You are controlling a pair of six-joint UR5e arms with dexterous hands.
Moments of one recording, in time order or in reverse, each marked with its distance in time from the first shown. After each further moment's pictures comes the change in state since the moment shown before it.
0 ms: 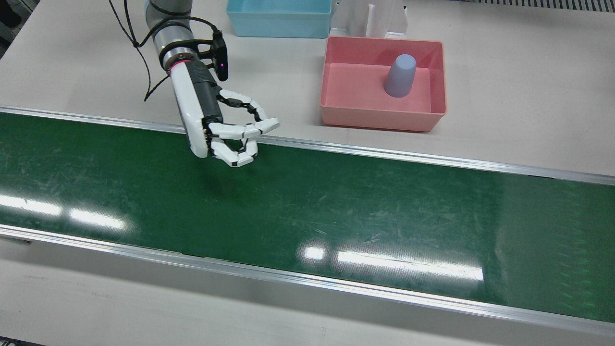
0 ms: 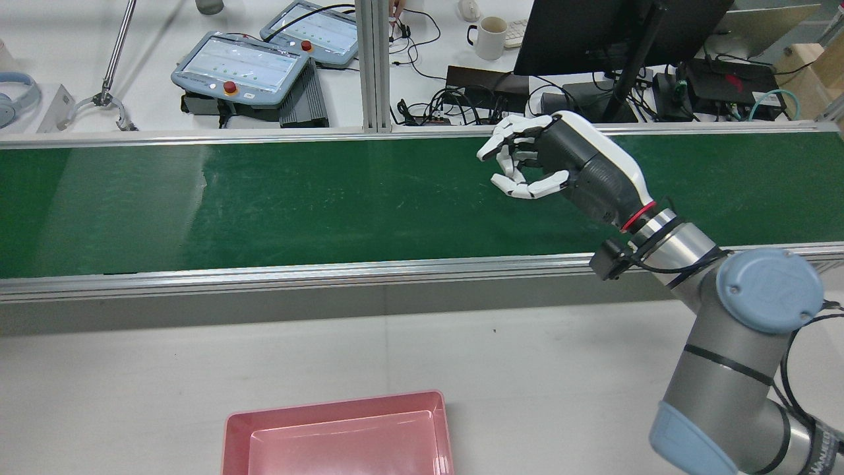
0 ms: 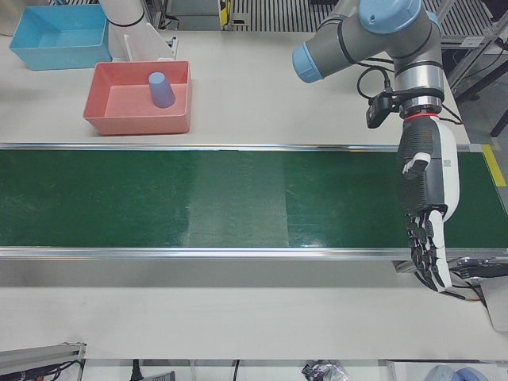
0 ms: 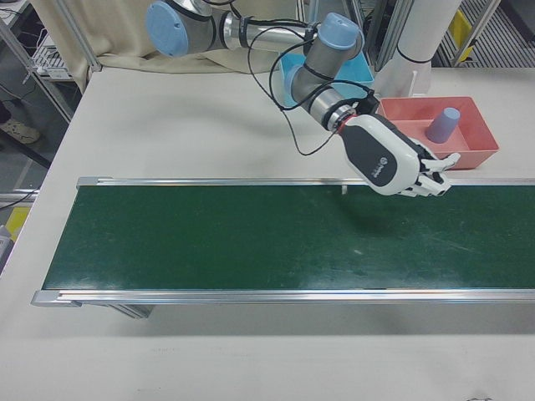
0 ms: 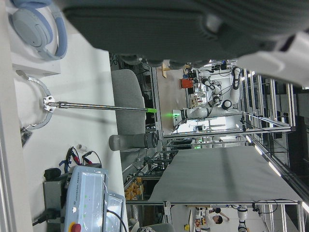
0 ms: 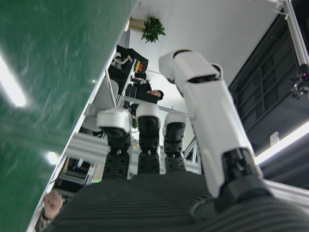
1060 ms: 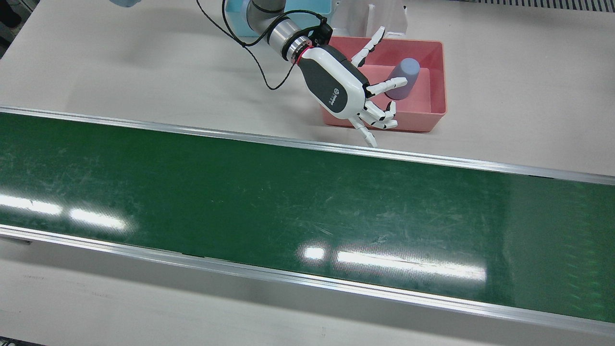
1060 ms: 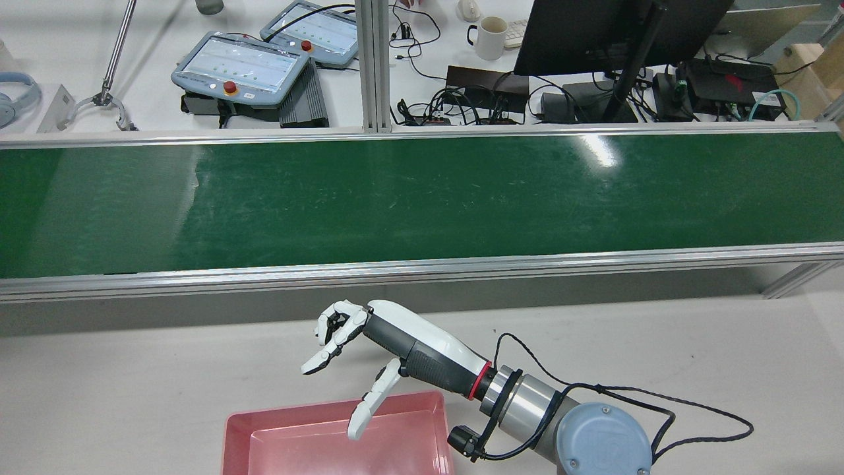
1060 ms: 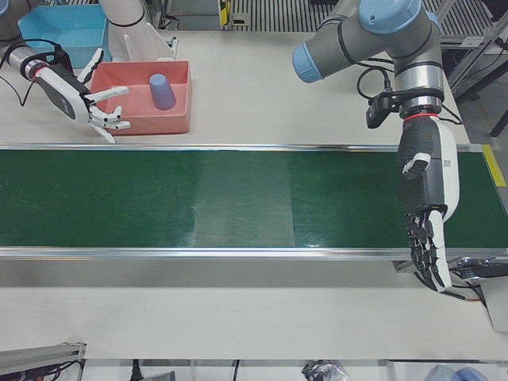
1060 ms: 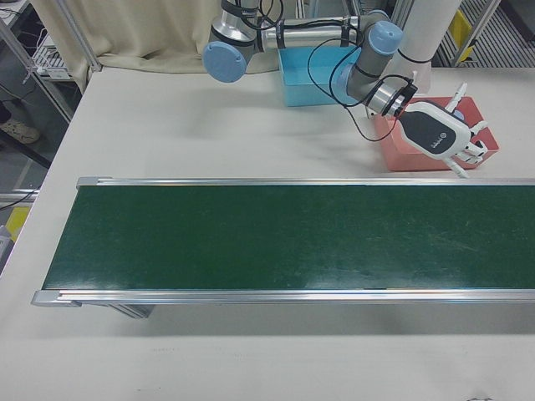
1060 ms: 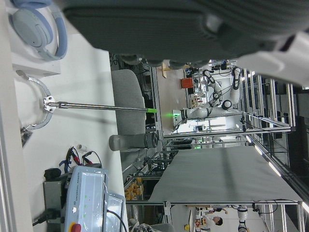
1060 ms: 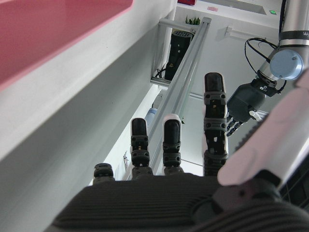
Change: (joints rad) left arm 0.000 0.000 0.000 0.001 0.000 0.000; right arm -0.435 0.181 -0.080 -0.014 -0.014 -0.287
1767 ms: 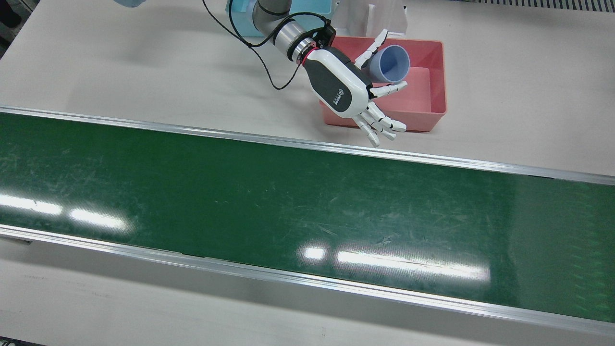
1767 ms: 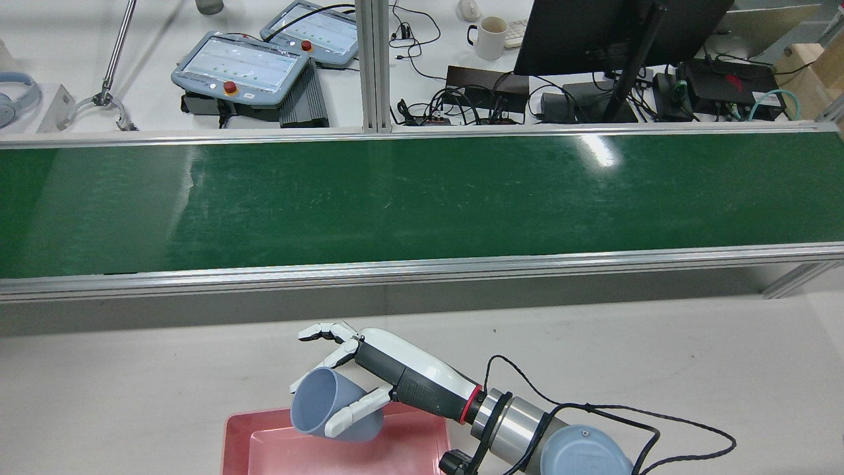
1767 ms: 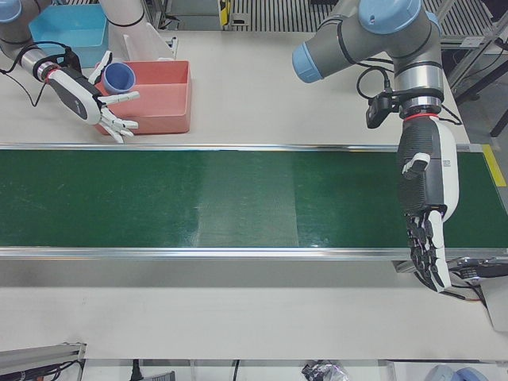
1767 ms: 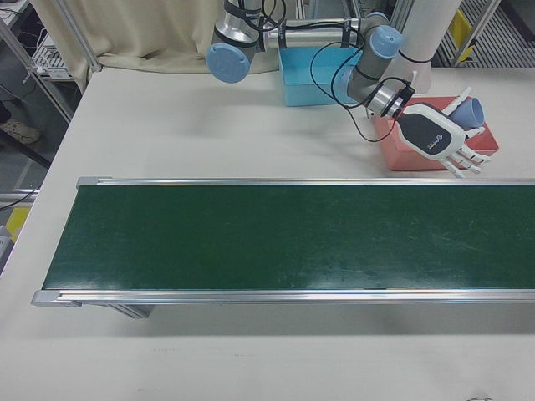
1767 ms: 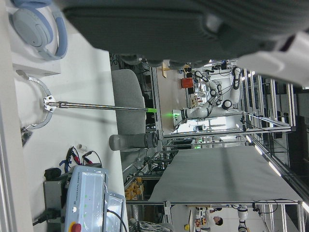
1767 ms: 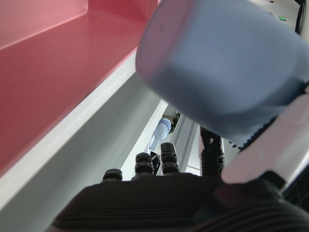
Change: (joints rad) left arm 0.000 0.000 0.000 0.000 0.000 0.000; right arm -0.048 0.007 -0.039 0.003 0.009 -0.013
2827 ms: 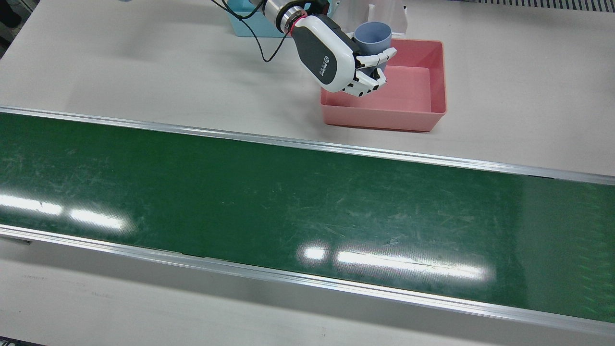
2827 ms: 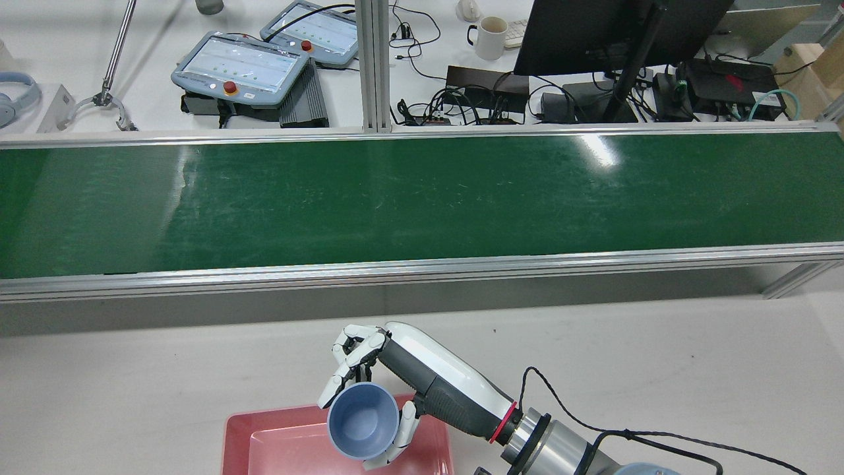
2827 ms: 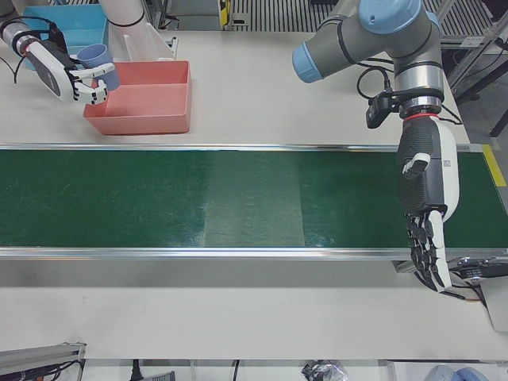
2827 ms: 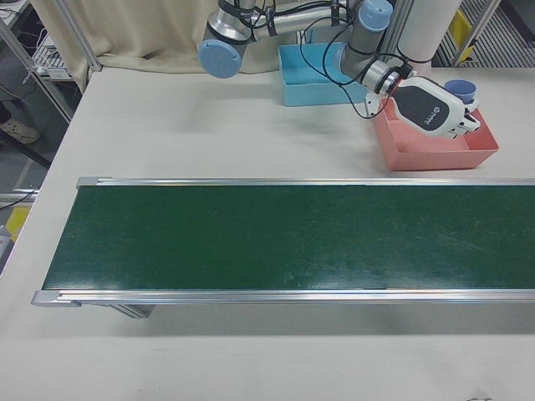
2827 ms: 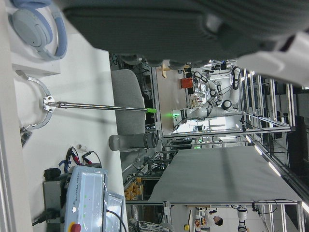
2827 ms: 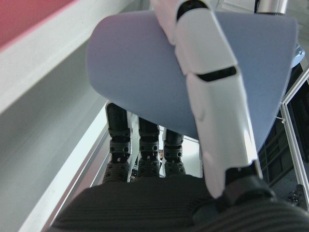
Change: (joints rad) left arm 0.000 0.000 0.001 0.000 0.000 0.000; right arm -0.076 -0.086 0.199 0.001 0.172 -0.131
